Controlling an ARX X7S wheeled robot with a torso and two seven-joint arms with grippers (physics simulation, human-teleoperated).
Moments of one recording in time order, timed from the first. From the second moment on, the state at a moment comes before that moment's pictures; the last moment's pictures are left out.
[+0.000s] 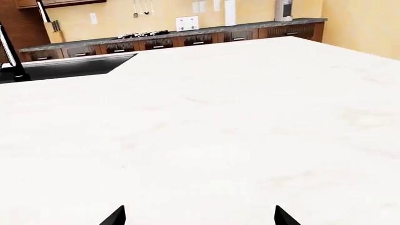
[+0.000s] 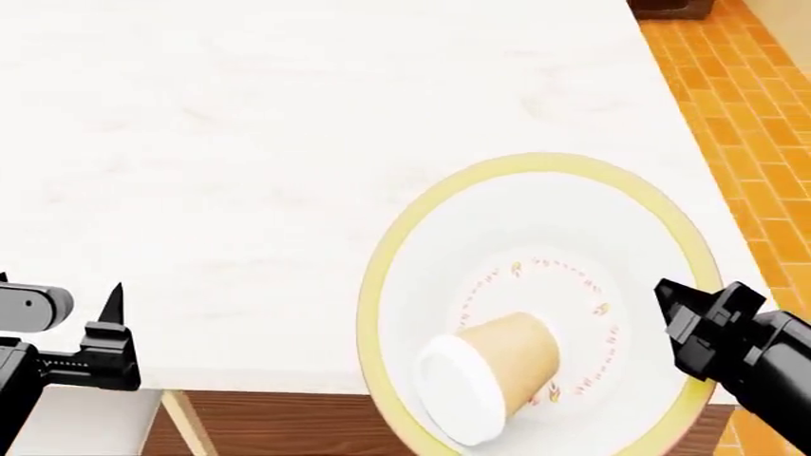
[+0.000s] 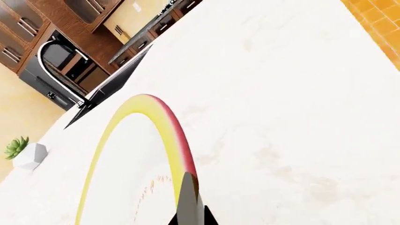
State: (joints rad) left arm -0.44 -0.50 0.22 0.15 -0.53 -0.55 -0.26; right arm 0.61 0.86 -0.07 0.13 1.63 0.83 0.11
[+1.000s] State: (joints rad) left arm -0.44 -0.50 0.23 0.14 -0.53 -0.54 -0.26; right arm 0.58 0.86 -0.06 0.13 1.61 0.80 0.09
